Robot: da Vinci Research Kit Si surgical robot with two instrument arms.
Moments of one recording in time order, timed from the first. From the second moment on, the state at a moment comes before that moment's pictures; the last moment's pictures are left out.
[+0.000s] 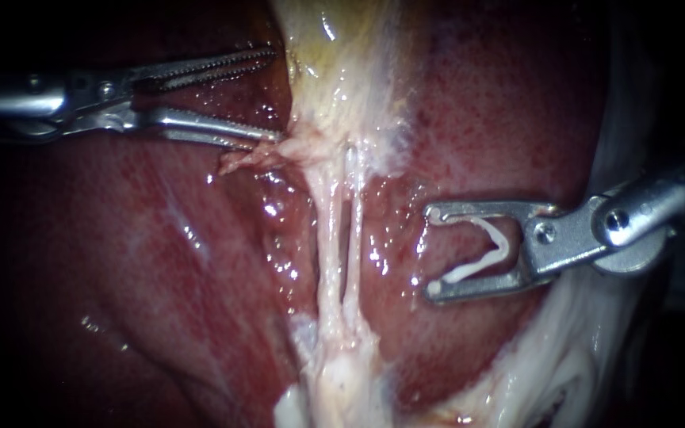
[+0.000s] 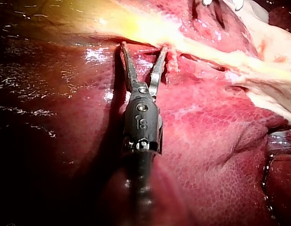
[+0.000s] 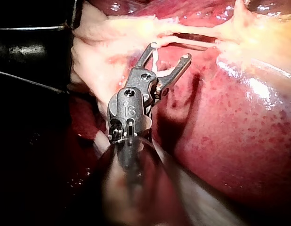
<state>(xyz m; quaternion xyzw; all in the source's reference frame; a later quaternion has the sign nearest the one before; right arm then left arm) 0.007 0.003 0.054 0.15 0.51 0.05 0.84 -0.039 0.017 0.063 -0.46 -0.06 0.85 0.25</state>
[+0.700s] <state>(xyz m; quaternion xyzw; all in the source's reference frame) 0.006 0.003 0.054 0.15 0.51 0.04 0.84 -0.037 0.015 0.060 -0.46 -0.07 0.85 0.24</state>
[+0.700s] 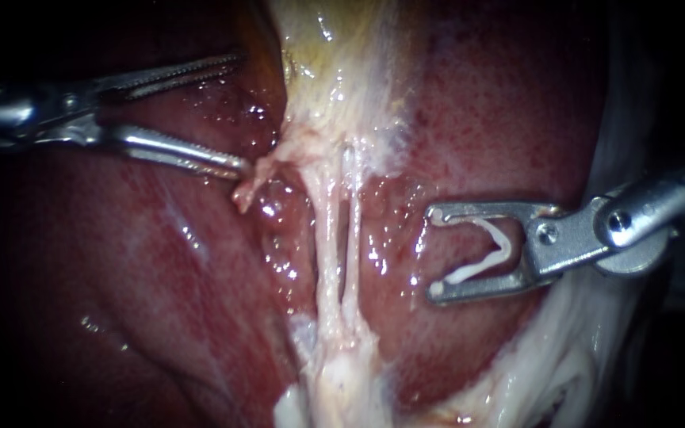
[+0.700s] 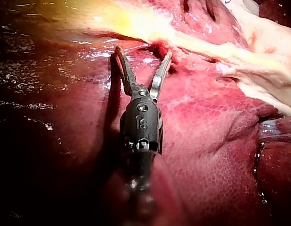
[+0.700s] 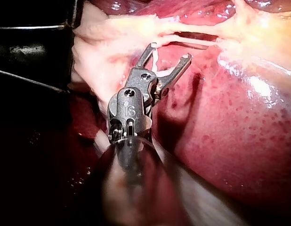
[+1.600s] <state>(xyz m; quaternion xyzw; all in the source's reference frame) 0.007 0.003 0.054 0.15 0.51 0.05 0.84 -0.042 0.013 0.060 -0.47 -0.08 0.85 0.22</state>
